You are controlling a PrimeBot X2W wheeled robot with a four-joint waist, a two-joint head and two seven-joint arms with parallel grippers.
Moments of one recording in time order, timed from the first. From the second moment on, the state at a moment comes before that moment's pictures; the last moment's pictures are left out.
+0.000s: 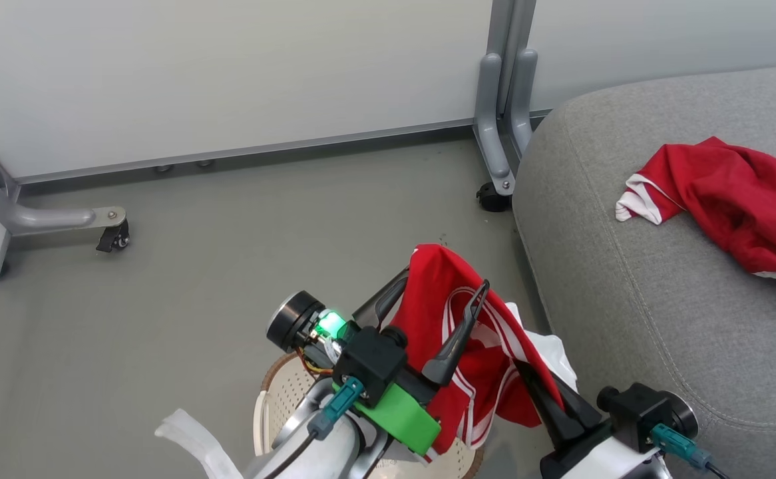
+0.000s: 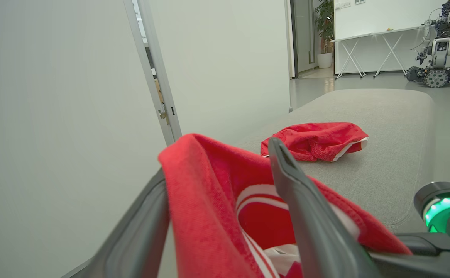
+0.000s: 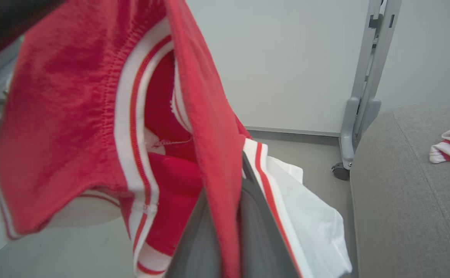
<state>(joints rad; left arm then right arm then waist) -0.34 0.05 -0.70 0.20 -0.16 -0.05 -0.26 0.00 -0.23 0.43 0.13 0.30 0.13 -0.26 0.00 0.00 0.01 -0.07</state>
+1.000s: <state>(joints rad) -0.34 0.07 -0.70 0.23 -0.17 -0.05 -0.26 0.04 -0.19 0.21 0.10 0.24 0.13 -0.26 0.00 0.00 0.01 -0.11</state>
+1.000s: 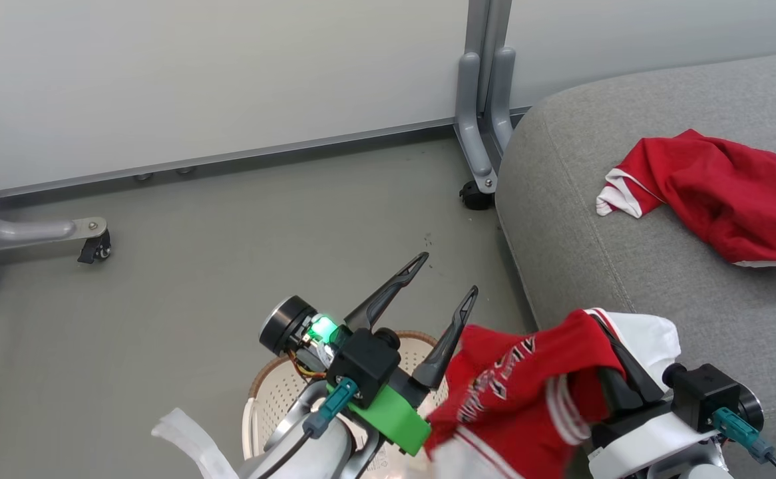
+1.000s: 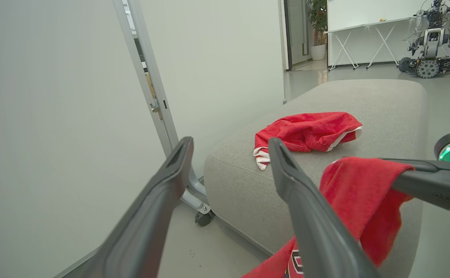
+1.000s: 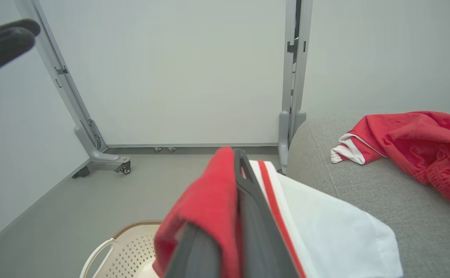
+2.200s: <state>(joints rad) -0.31 0.13 -0.68 0.32 -0.23 -0.04 -0.26 0.01 -0.16 0.19 -0.02 0.25 0.13 -0.26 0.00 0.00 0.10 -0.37</state>
